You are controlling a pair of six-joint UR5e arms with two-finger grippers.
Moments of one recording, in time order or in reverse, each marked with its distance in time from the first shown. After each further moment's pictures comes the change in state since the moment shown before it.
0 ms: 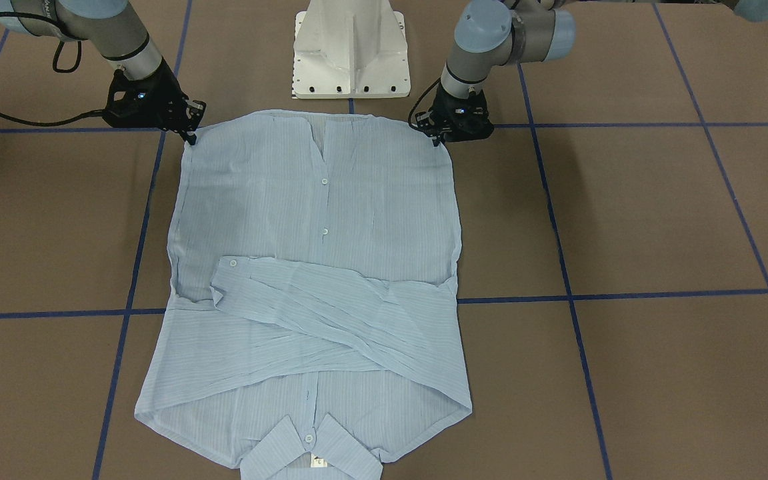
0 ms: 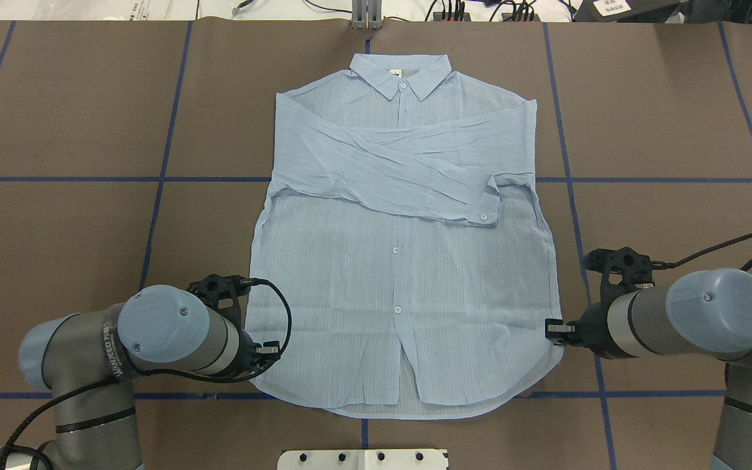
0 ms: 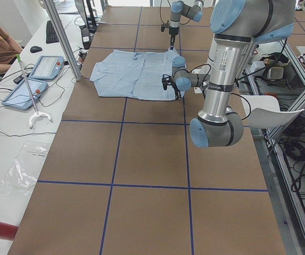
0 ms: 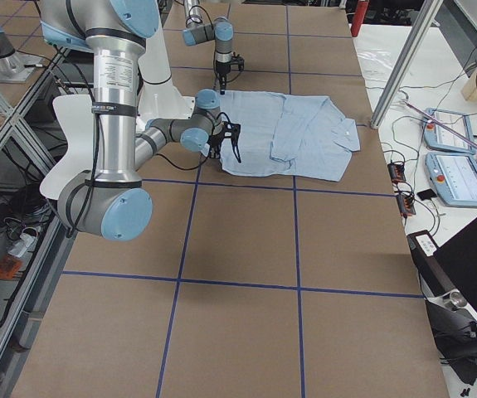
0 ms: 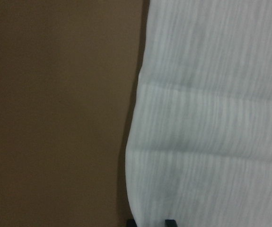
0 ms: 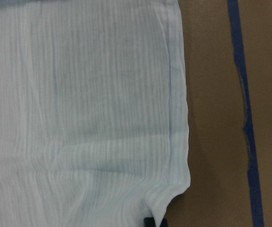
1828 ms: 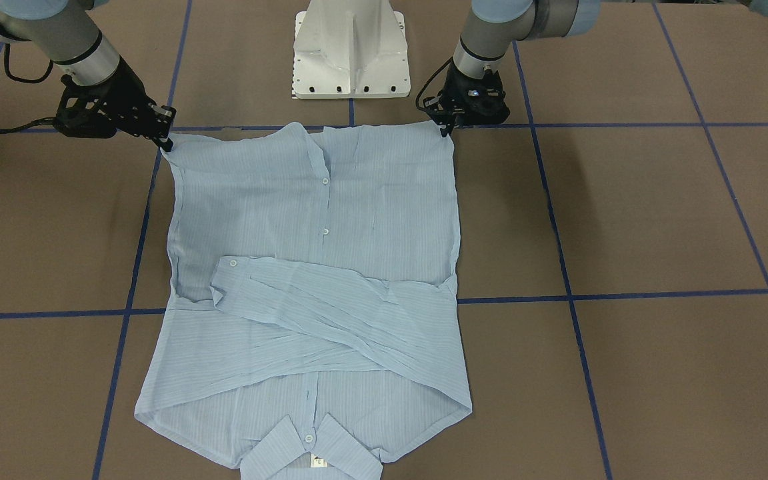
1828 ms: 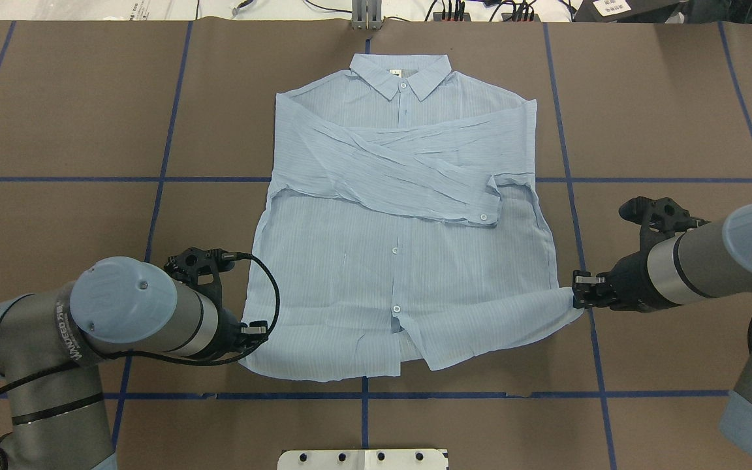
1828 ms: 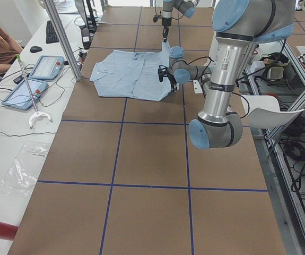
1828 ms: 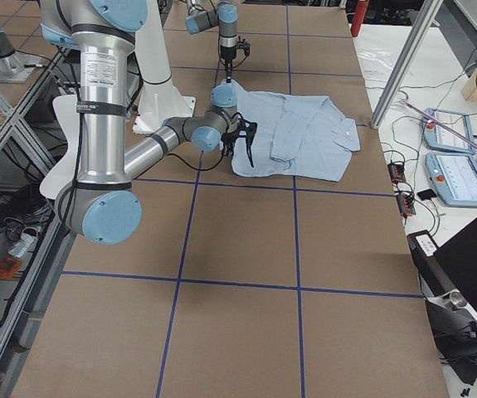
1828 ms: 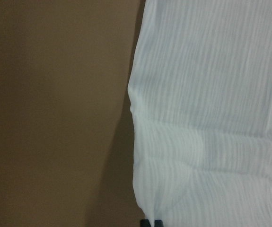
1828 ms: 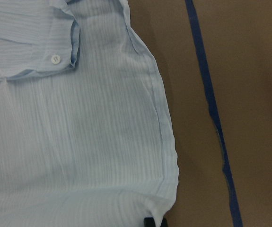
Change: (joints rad) left arm -0.093 -0.004 -0.131 0.084 -0.017 0.049; right arm 0.225 0.021 0.000 0.001 0.192 -0.018
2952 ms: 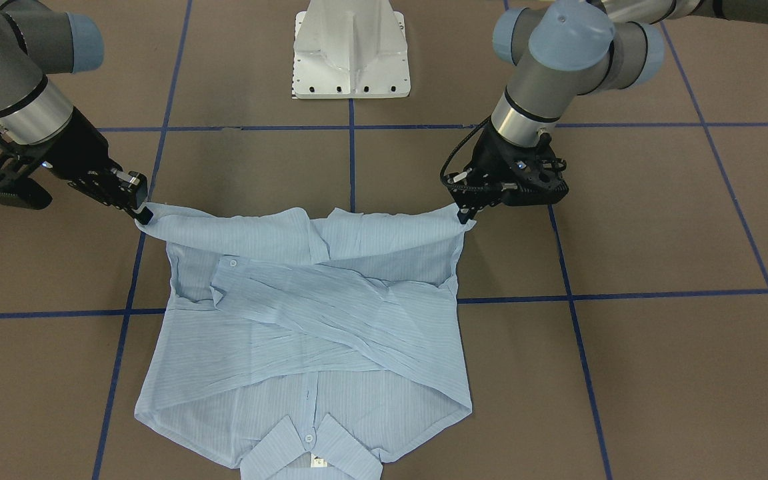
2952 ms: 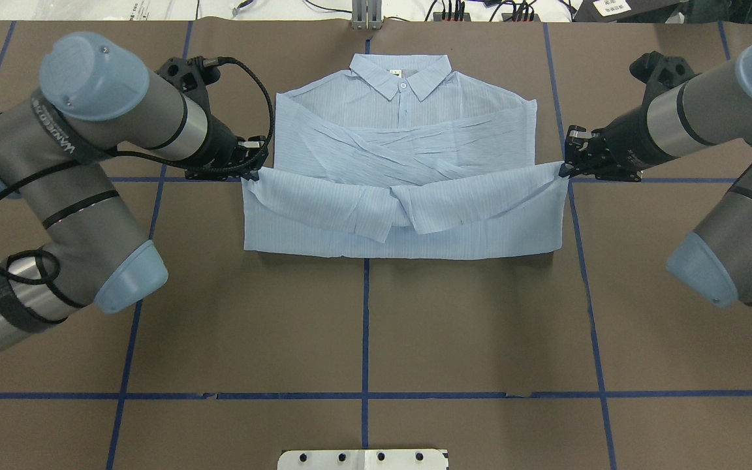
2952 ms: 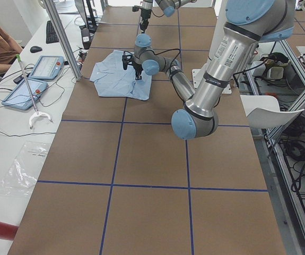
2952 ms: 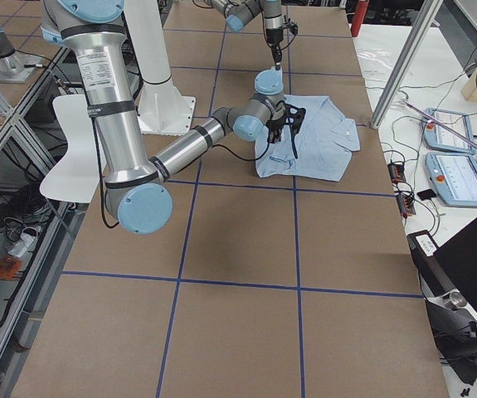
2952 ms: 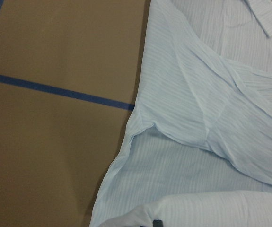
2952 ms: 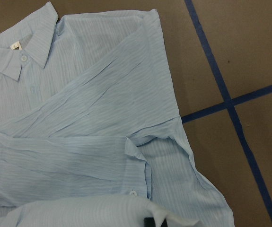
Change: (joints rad) left arm -0.363 -0.246 0.285 -0.115 -0.136 0.136; right arm 0.278 0.301 -0.232 -0.011 0.116 -0.008
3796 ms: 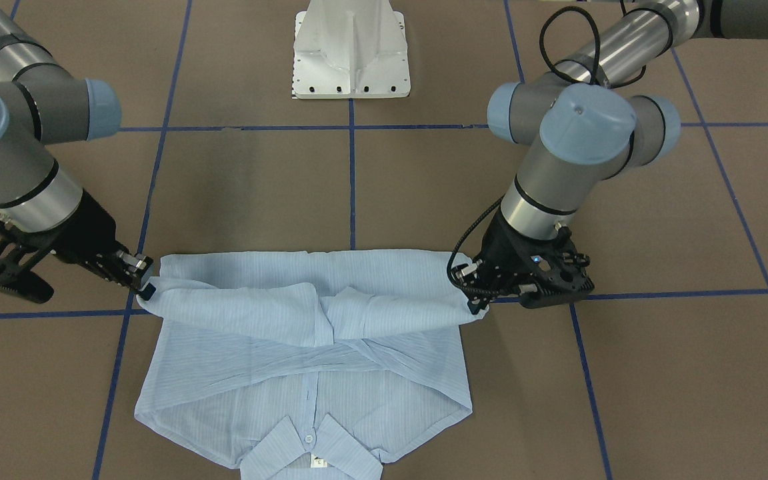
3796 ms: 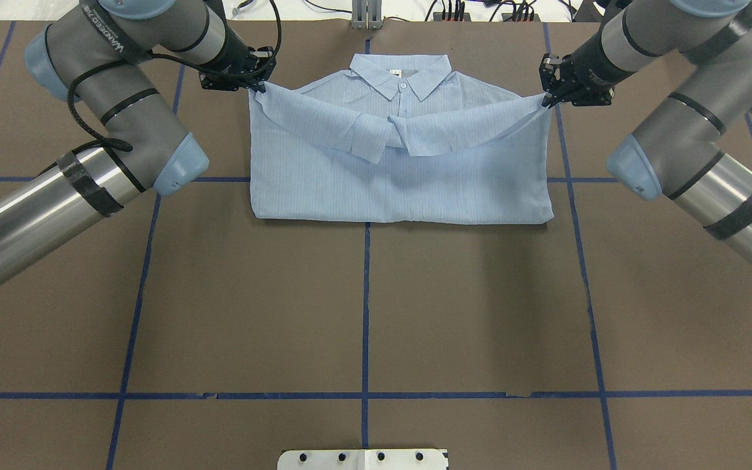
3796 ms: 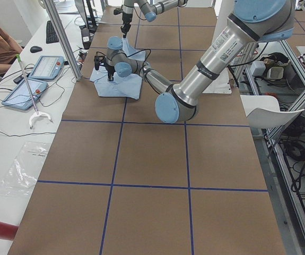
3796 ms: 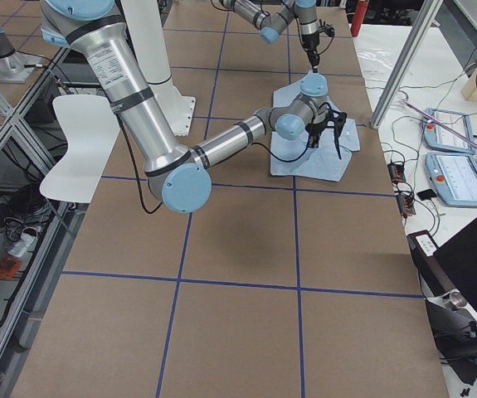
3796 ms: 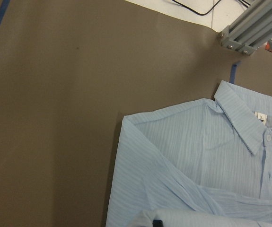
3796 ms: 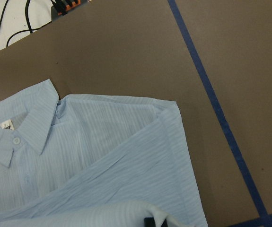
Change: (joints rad) left arm -0.131 -0.217 0.465 -0.244 -0.005 0.078; right arm 0.100 0.283 -0.402 0.007 0.001 -0.107
